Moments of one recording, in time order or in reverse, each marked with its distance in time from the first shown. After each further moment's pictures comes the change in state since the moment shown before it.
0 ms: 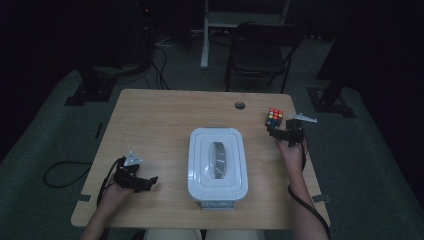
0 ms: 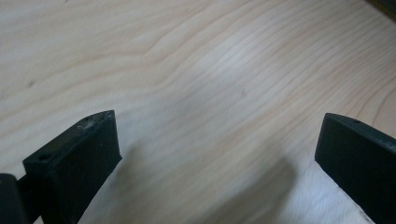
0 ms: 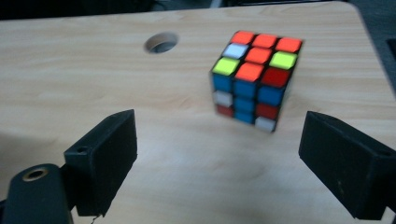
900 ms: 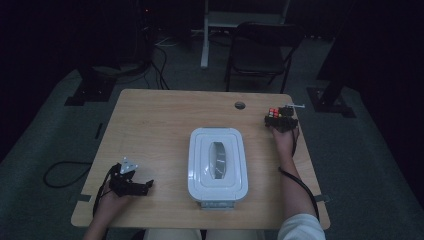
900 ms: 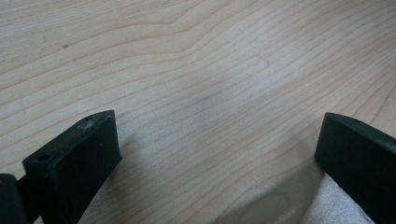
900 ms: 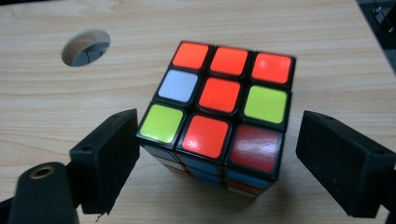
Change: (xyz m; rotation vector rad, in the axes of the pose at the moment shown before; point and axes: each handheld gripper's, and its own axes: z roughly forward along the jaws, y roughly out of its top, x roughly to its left) left arm -0.003 -0.016 -0.003 -0.026 0.084 -0.021; right arm -0.014 0.024 0.075 0.108 -0.142 0.059
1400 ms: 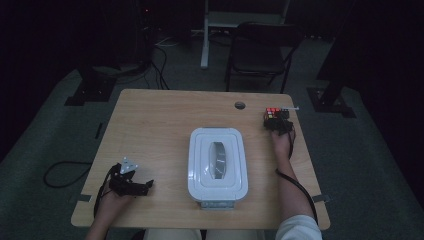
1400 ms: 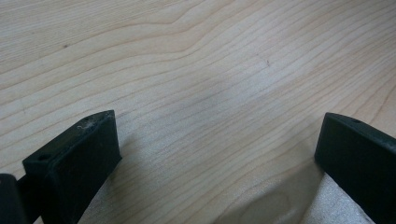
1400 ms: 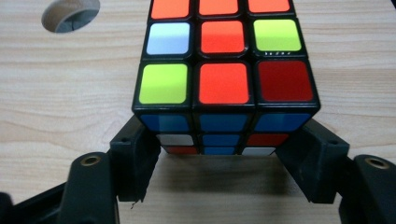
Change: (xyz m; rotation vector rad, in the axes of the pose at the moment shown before) left arm 0.000 0.000 0.000 -0.001 0.001 -0.001; right arm 0.009 -0.012 0.010 0.053 -0.039 -0.044
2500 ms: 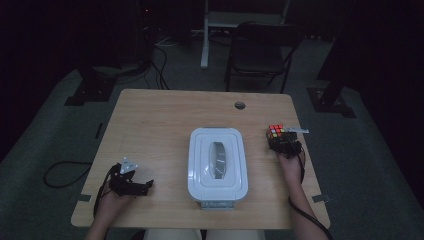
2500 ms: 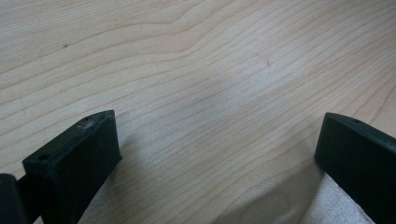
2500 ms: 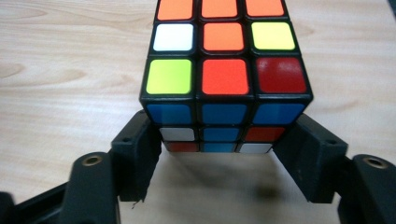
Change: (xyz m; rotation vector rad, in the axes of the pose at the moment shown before) left arm 0.000 0.000 0.000 0.001 -0.001 0.000; right arm -0.008 -0.071 -0.065 -0.046 0.069 -0.092
